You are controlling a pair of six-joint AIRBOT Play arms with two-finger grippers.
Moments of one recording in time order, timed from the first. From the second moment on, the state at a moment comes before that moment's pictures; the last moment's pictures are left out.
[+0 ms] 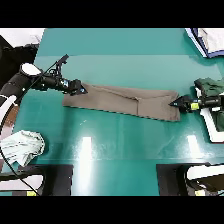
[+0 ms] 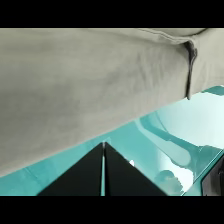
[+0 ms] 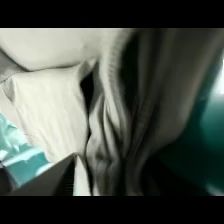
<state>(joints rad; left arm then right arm) -0.09 -1.44 1.20 0.71 -1.11 -1.20 -0.50 -1.63 1.02 -0.72 1.36 0.93</state>
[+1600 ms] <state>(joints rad) -0.47 -2.01 1.78 0.83 -1.00 -1.40 0.25 -1.65 2.03 -0.78 1.52 1.44</state>
